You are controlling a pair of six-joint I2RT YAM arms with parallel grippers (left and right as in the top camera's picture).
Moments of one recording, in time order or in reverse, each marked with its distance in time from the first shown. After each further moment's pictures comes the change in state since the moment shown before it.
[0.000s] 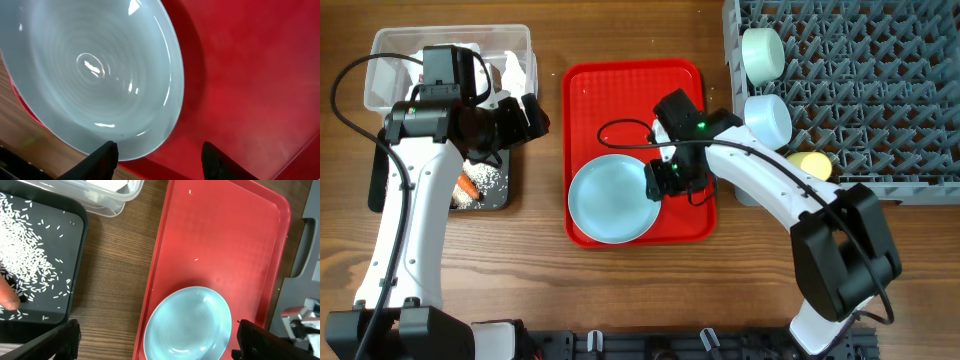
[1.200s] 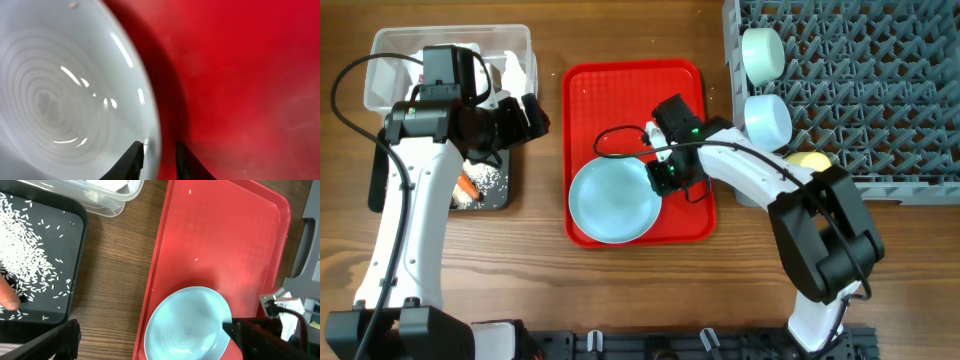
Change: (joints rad) left arm 0.000 0.000 0.000 0.000 0.000 0.000; right arm -0.004 0.088 -0.053 0.214 0.045 -0.146
